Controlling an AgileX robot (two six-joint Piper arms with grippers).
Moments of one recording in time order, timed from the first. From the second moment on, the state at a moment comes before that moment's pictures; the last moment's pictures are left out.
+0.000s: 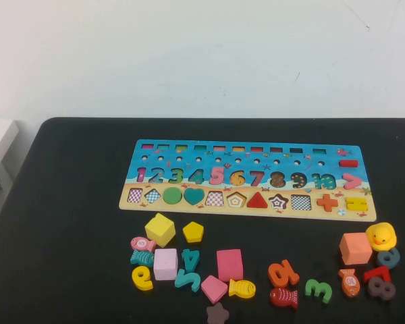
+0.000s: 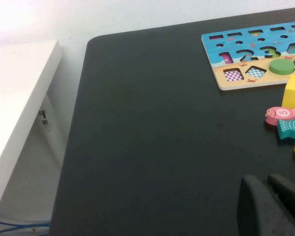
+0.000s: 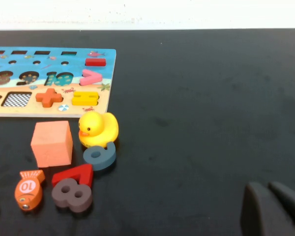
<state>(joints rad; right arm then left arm) -0.05 -0.01 0.02 -0.10 0.41 0.09 -0.13 -0.01 0.02 0.10 0.36 -0.08</state>
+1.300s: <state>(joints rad) -0.05 -0.01 0.02 -0.10 0.41 0.09 -0.13 -0.01 -0.07 -0.06 -0.34 -0.09</state>
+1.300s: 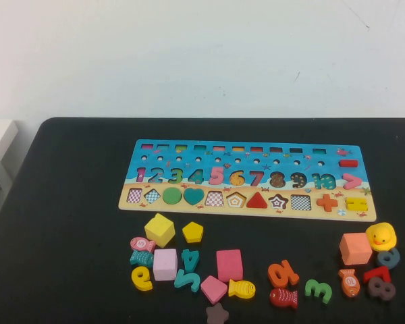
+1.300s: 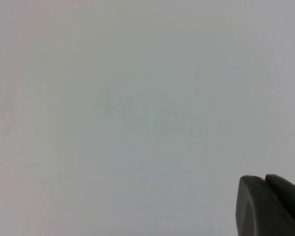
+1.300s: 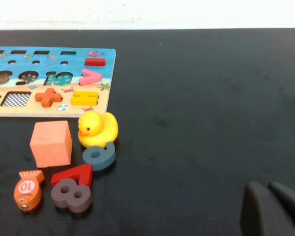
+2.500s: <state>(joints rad) -0.05 -0.01 0.02 -0.10 0.41 0.09 -0.49 1.63 -1.18 -0.21 0.68 0.00</state>
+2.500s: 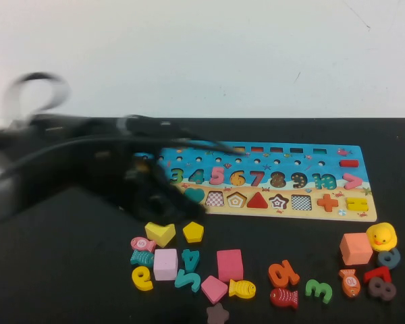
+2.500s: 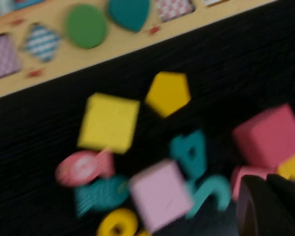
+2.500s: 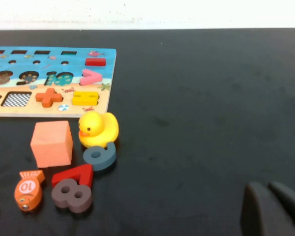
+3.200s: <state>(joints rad) -0.05 -0.01 0.02 -0.10 0.41 0.09 -0.56 2.08 -1.56 -0.07 0.78 -0.19</state>
